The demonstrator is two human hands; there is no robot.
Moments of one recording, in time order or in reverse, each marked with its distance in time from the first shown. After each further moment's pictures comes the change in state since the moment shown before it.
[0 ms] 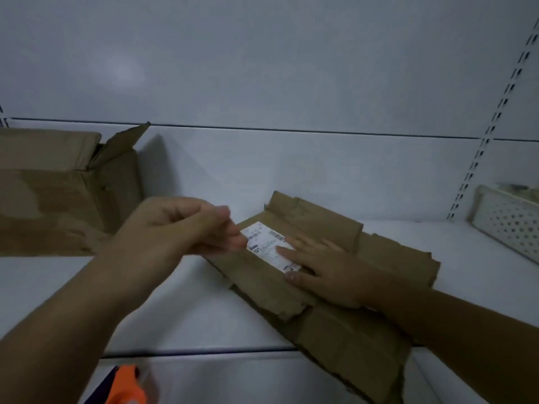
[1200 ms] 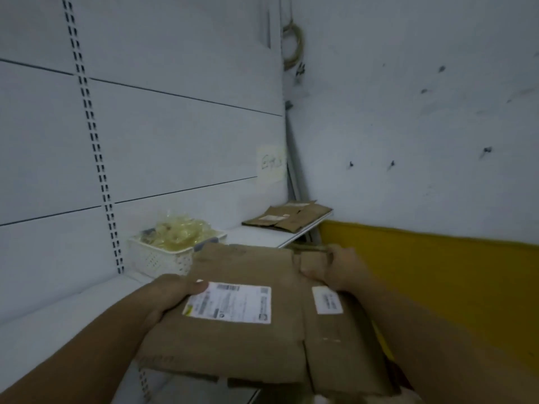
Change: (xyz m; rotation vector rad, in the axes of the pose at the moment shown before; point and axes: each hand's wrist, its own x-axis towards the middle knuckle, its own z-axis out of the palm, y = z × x) left_hand 0.056 0.055 0.462 0.037 -0.759 -0.445; right_hand -0.520 0.182 -0.052 0.246 0.643 1.452
